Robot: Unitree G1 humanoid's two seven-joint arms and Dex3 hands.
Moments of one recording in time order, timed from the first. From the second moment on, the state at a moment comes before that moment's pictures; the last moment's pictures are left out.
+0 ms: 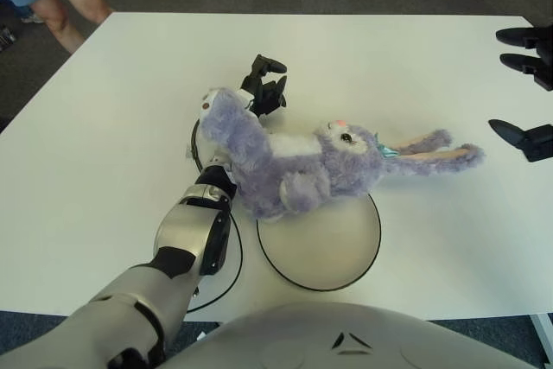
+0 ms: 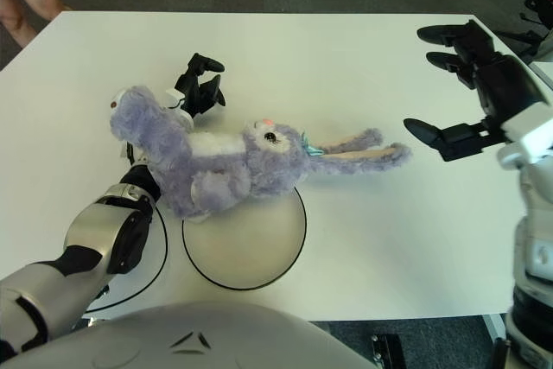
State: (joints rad) left arm -0.72 -0.01 0.04 1.04 0.01 -0.55 -0.08; right arm 0.00 -0.64 -0.37 -0.56 -0.09 0.38 0.24
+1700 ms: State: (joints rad) left arm -0.70 -0.01 0.08 1.02 -0.03 -0.53 -0.11; right arm -0.19 -0.26 -0.23 0.14 -0.13 -0.06 -0.26
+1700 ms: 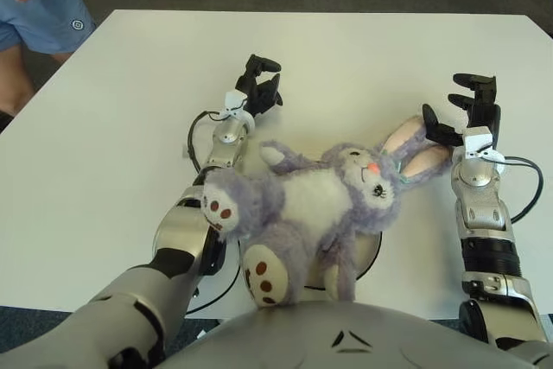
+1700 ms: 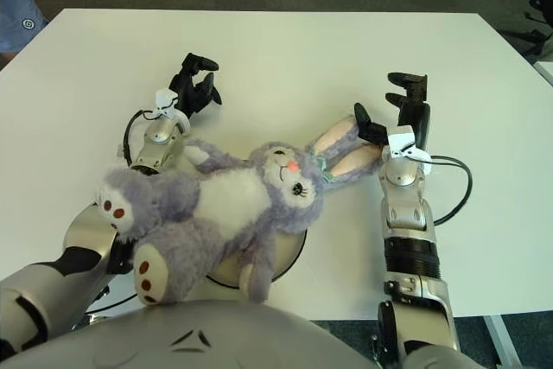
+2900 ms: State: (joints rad) left arm -0.70 -0.01 0.09 1.04 -0.03 -0.51 -0.12; right arm -0.22 -0.23 -0.33 0.19 0.08 0.00 -0.18
